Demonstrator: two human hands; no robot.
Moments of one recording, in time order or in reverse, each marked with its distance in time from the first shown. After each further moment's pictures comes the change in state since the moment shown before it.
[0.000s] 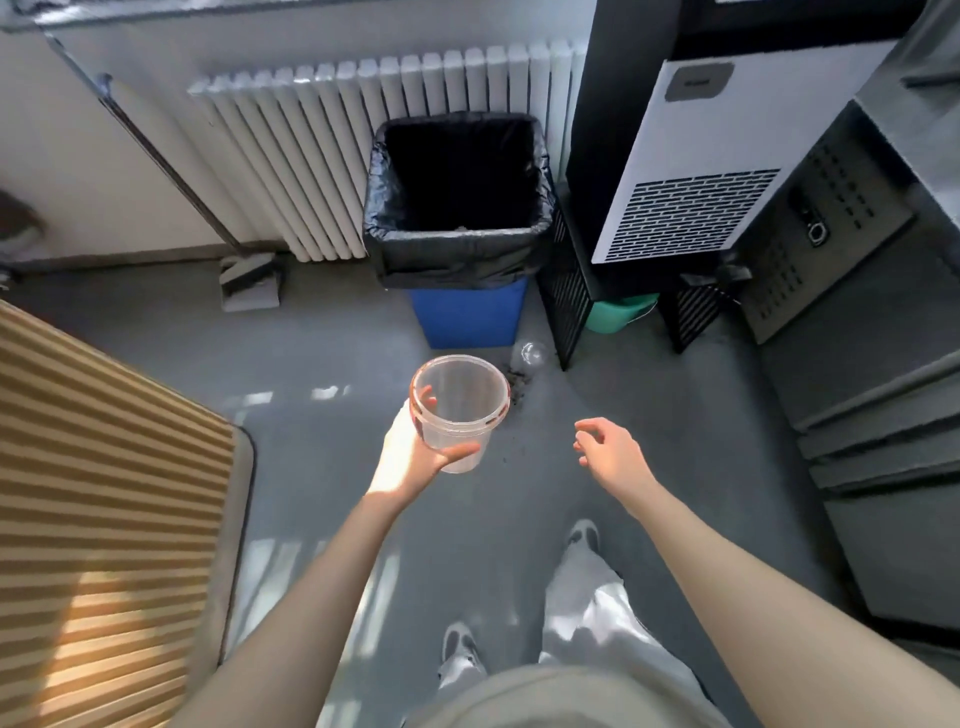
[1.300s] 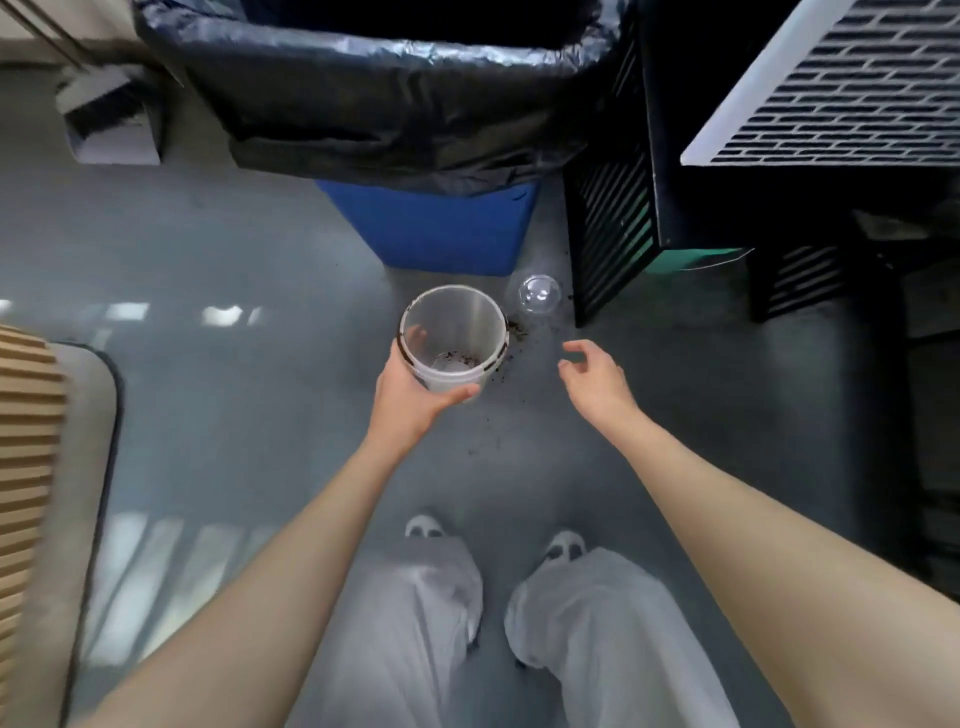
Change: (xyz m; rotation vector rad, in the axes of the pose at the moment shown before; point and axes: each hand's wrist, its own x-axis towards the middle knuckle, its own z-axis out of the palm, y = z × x) left_hand 0.369 -0.183 0.225 -0.098 0.122 -0.168; right_hand 0.459 0.087 0.081 -0.143 -0.148 0.092
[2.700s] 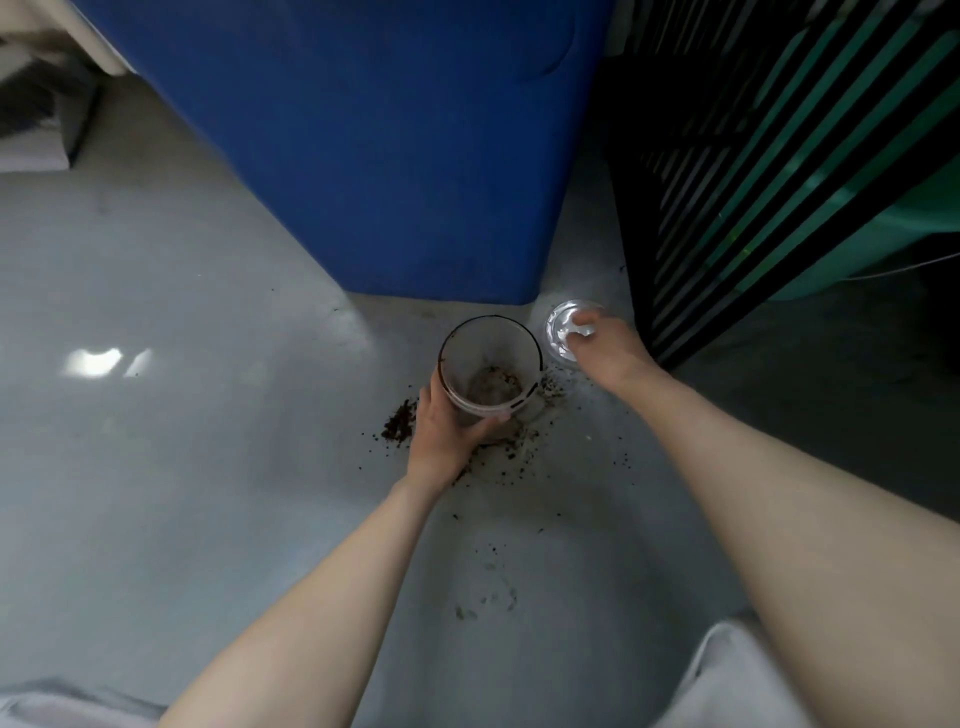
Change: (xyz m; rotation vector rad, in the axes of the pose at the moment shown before) left_hand 0.254 -0.270 0.205 0.090 0.067 0.122; right_hand 0.360 0.083 0.118 -0.126 0.075 -0.209
